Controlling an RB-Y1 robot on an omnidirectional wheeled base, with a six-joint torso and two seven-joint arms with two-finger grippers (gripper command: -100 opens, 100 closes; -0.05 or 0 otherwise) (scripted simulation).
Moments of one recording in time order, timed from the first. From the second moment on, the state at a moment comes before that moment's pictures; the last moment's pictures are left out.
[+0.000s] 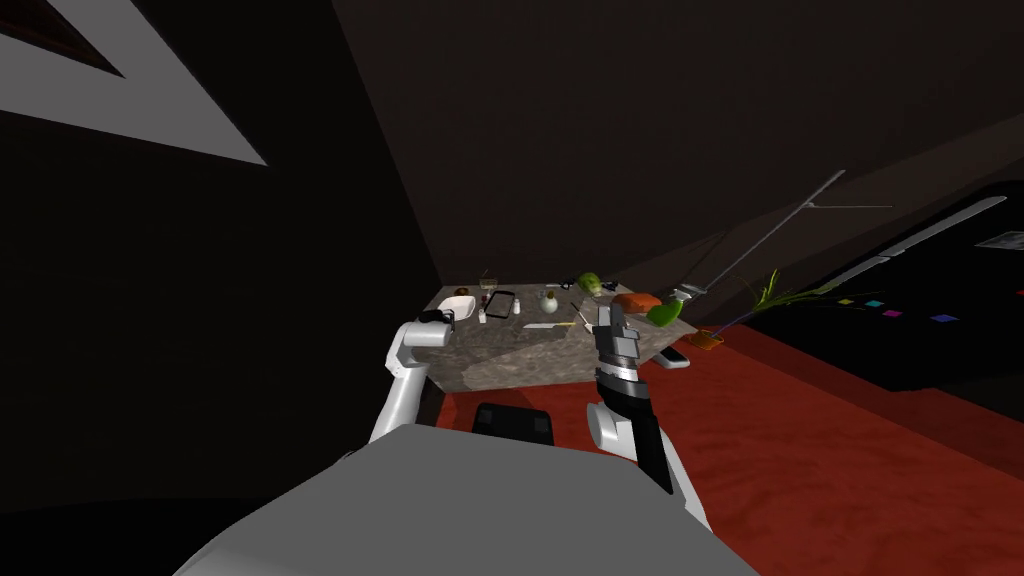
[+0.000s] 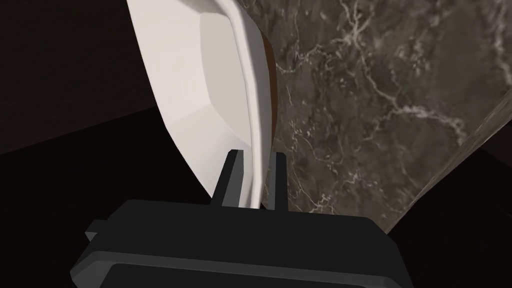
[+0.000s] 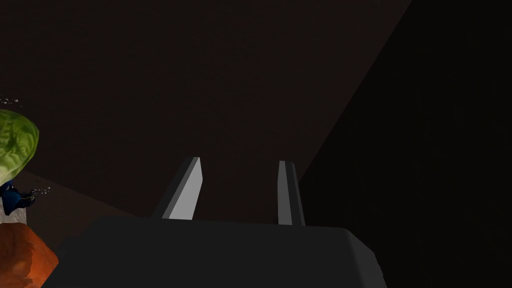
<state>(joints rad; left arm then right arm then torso) -0.08 0.12 0.15 -2.07 -0.14 1.30 0.18 0.51 0.01 0.06 -2.25 0.06 -0.47 -0.01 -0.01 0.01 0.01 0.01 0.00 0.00</state>
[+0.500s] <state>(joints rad) -0.19 0.11 0.21 -2.03 -0.17 1.37 0.20 0.51 0.01 0.06 -2.25 0.06 -0.47 -0.01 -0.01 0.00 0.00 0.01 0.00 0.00</state>
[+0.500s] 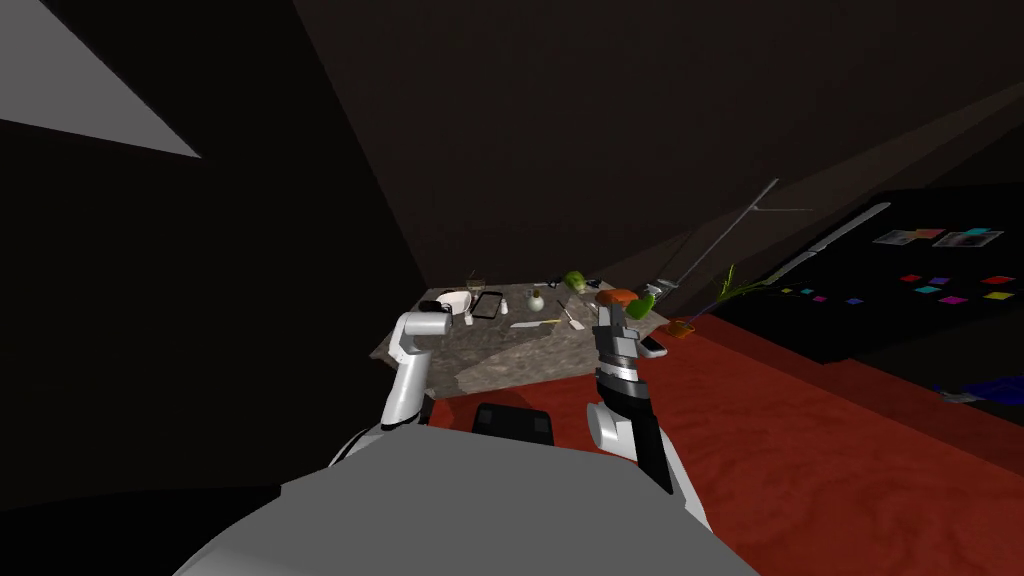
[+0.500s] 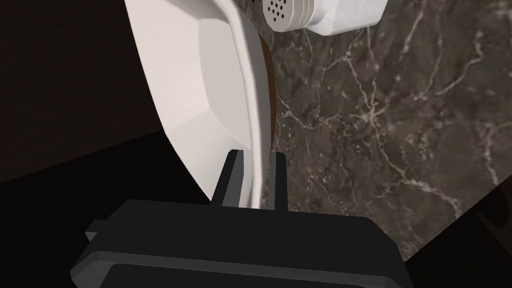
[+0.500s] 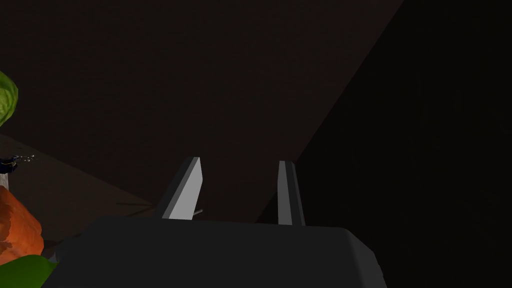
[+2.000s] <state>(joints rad) -0.36 0.25 0.19 -1.88 -0.18 1.56 0.37 0.51 0.01 0.06 -2.25 0.06 -0.47 -0.01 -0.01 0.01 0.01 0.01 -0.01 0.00</state>
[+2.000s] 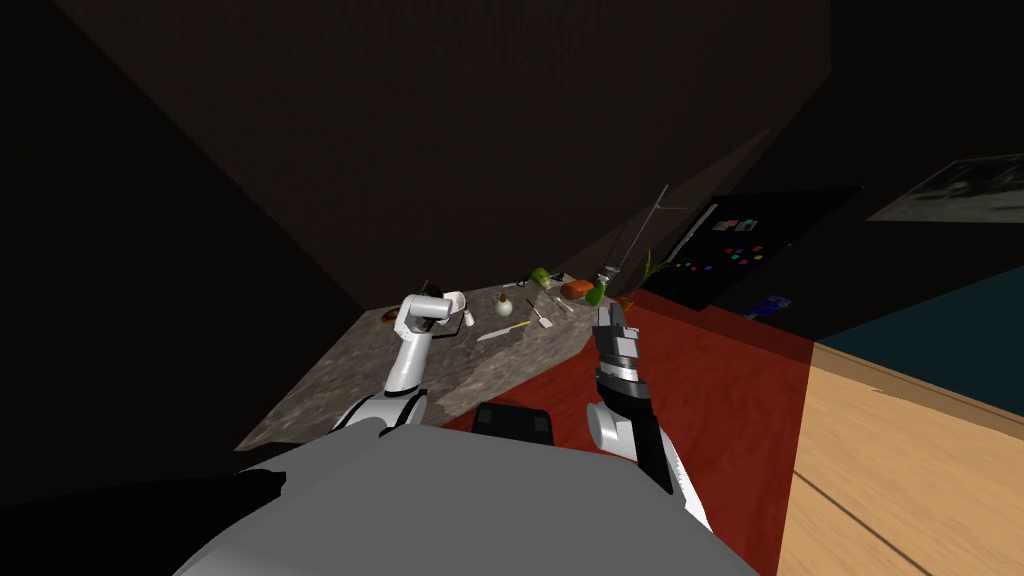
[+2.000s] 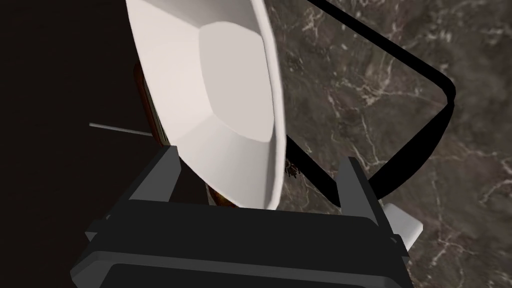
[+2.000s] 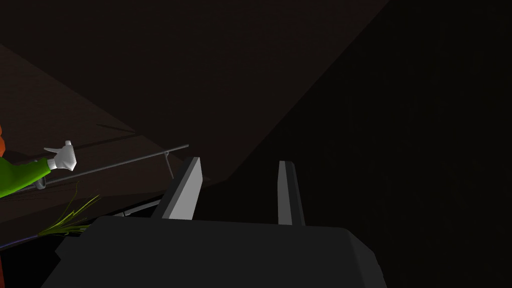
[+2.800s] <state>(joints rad) -0.38 0.26 0.19 -1.98 -0.18 1.70 0.37 0.51 0.01 0.06 -2.25 0.06 -0.47 -0.01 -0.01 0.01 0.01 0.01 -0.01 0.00</state>
